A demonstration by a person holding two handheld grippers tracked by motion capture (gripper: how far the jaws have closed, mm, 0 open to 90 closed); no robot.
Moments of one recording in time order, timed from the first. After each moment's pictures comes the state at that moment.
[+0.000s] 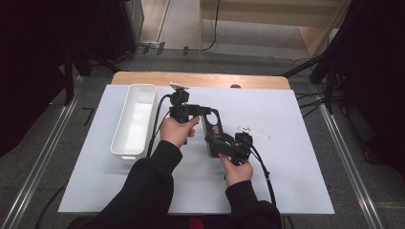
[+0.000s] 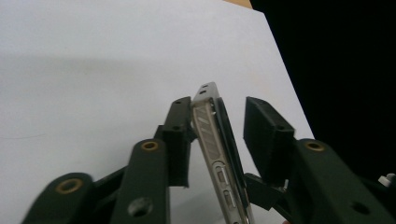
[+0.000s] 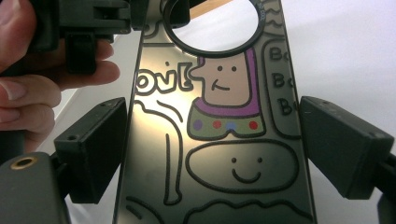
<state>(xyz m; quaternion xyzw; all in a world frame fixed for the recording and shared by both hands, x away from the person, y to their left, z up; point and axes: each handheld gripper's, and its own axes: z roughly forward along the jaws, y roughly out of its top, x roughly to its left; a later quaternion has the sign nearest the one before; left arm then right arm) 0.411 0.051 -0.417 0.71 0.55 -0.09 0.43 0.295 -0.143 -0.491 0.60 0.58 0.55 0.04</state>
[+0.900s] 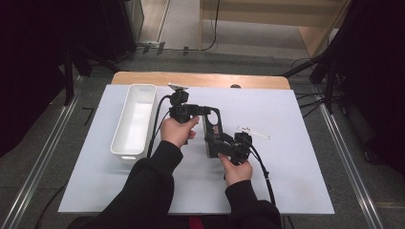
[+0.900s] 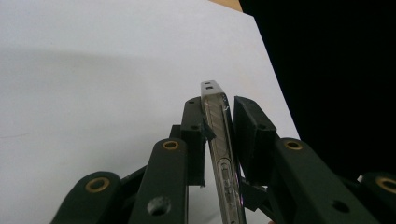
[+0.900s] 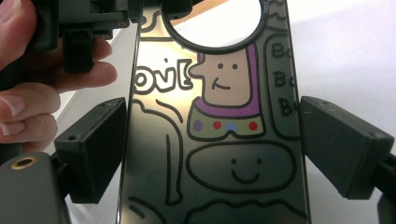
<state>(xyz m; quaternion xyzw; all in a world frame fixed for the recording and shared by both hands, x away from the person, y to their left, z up) 0.411 0.052 -0.418 0.70 0.55 -0.10 0.44 0.297 -0.142 -0.492 0.60 0.58 0.55 0.03</state>
